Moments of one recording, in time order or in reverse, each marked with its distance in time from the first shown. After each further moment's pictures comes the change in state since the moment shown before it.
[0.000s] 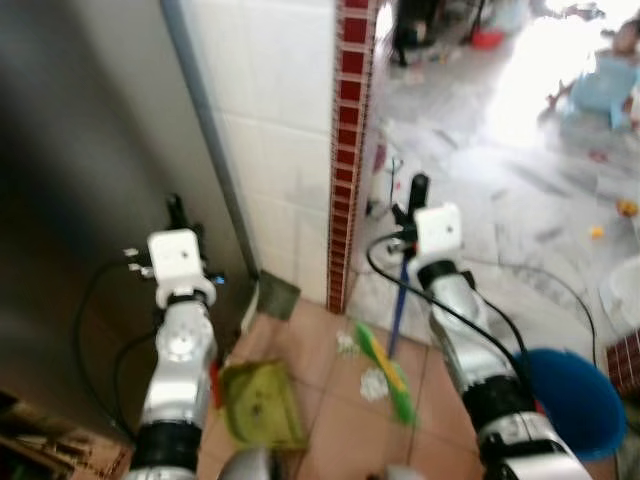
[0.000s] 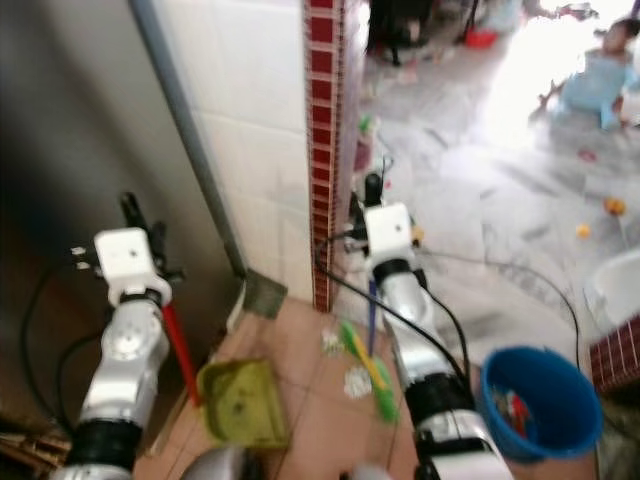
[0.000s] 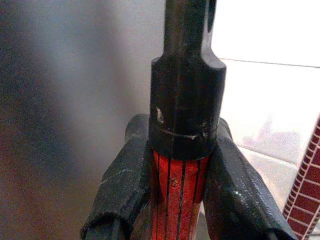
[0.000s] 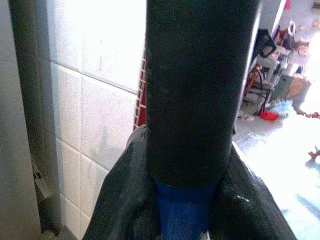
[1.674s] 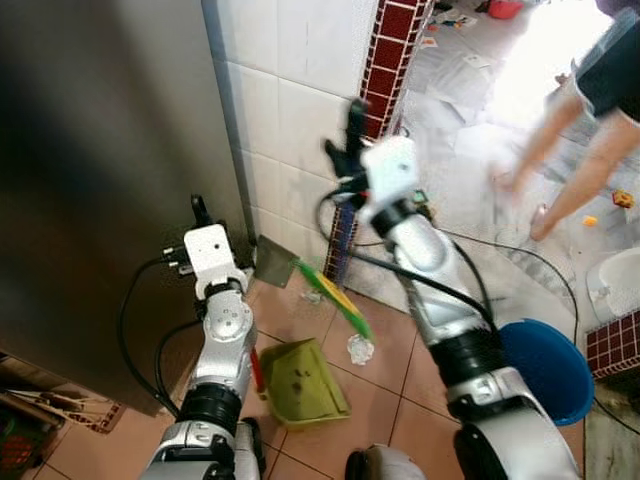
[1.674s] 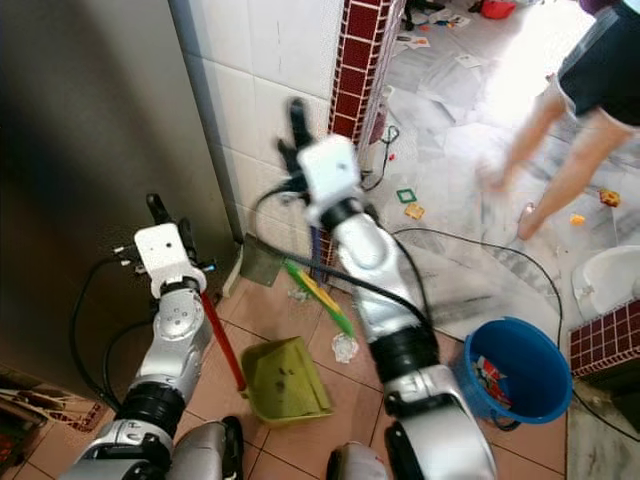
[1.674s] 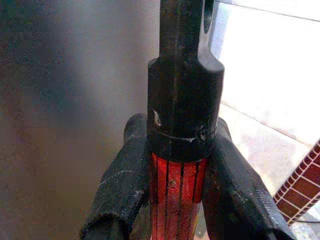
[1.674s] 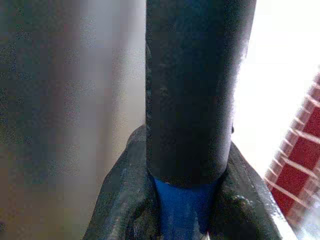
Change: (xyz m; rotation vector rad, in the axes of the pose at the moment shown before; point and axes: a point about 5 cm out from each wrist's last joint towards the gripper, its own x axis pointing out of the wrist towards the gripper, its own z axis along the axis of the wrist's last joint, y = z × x) left arm 0.011 -0.045 -0.014 -0.102 0.036 0.085; right arm 0.038 0.059 0.098 0.008 -0.321 0.358
